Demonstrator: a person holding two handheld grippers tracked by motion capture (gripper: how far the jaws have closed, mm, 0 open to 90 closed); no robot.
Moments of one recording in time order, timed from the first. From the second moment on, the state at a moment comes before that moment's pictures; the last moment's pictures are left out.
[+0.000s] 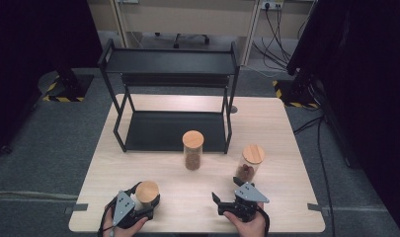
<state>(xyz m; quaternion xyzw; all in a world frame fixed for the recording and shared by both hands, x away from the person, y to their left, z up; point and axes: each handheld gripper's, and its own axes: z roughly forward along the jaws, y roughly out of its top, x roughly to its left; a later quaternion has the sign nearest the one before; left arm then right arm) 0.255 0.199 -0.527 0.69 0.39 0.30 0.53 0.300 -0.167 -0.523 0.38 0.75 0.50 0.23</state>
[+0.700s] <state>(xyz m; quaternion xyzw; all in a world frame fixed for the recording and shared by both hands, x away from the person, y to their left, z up) 0.267 0.202 -0.506 0.67 0.41 0.32 0.53 0.300 -0.167 -0.523 0.38 0.75 0.50 0.23</state>
